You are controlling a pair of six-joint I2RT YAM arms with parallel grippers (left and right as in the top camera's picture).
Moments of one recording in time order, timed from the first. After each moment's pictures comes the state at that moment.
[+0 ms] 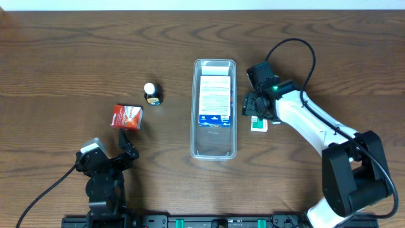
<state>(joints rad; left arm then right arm) 0.03 0.01 0.10 -0.32 -0.24 -0.28 0.40 1.79 1.16 -0.70 0.12 0.64</state>
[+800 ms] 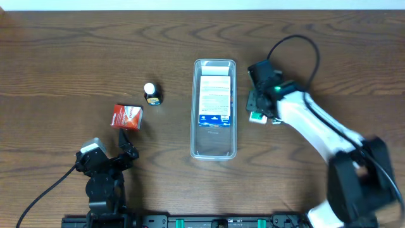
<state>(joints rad) 0.03 0.01 0.10 -0.32 -0.24 -0.28 0.40 1.69 1.15 -0.64 0.15 0.62</state>
